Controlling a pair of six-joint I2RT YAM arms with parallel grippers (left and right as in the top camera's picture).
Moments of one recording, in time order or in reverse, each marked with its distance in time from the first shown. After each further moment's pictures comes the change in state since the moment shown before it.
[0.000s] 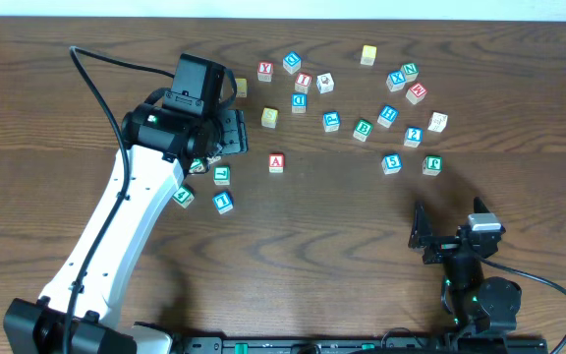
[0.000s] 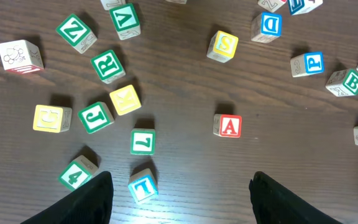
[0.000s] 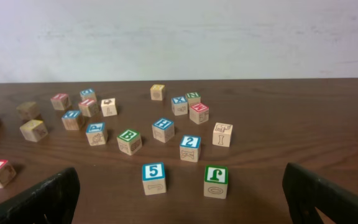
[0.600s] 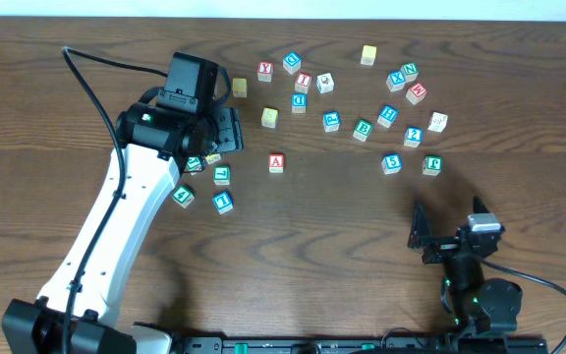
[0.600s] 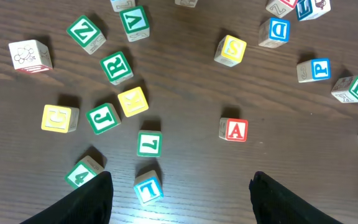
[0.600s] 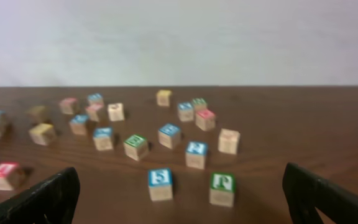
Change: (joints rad) left arm 0.024 0.000 0.000 0.000 0.000 0.000; right arm 0.000 0.000 0.000 0.032 -0.035 0.000
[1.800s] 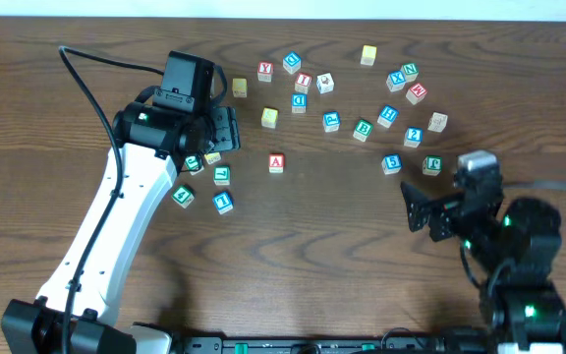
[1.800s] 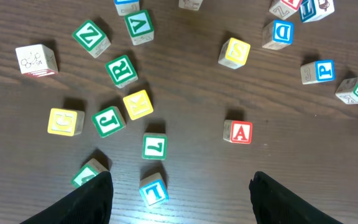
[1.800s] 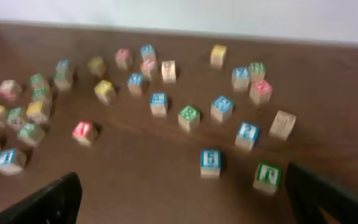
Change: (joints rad) left arm 0.014 0.000 0.000 0.004 0.000 0.022; right arm 0.000 0.676 0.658 -0.415 -0.223 -0.101
